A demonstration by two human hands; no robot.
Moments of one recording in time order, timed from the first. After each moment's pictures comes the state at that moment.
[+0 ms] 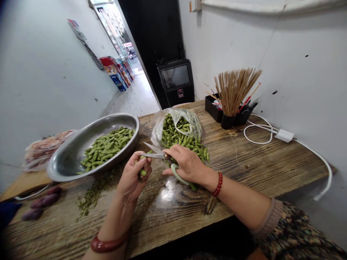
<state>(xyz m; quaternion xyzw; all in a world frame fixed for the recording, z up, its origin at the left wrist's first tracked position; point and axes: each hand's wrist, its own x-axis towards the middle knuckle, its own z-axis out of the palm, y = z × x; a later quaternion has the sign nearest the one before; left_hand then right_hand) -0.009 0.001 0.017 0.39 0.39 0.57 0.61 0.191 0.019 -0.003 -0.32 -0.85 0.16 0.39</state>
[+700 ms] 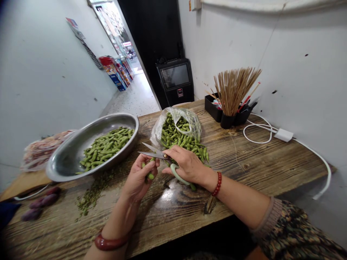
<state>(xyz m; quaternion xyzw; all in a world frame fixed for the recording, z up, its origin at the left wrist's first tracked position) 0.002 -0.005 0.010 0.44 0.41 0.53 0.61 0.190 0.017 -0.003 -0.31 -0.84 0.17 0.41</state>
